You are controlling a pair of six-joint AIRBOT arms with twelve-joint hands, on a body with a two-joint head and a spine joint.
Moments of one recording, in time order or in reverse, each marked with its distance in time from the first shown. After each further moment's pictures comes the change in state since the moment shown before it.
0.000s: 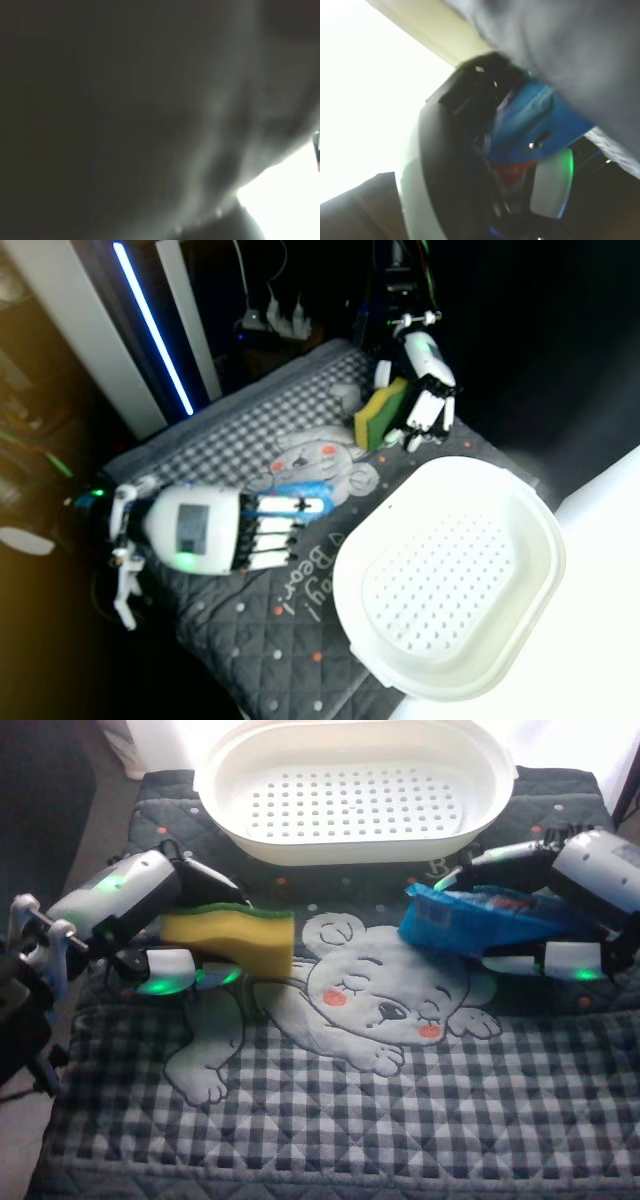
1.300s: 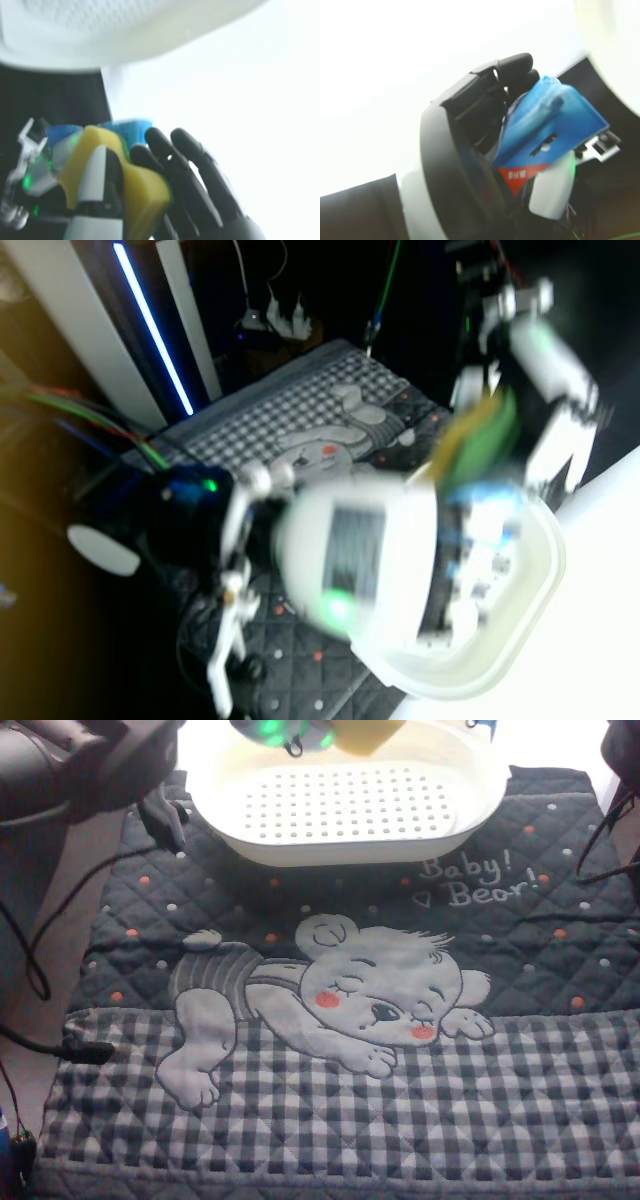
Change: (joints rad) left arm -0.551 -0.367 0.591 0.278 0.500 -0.251; right arm 0.514 -0.254 0.472 -0.007 -0.396 0.000
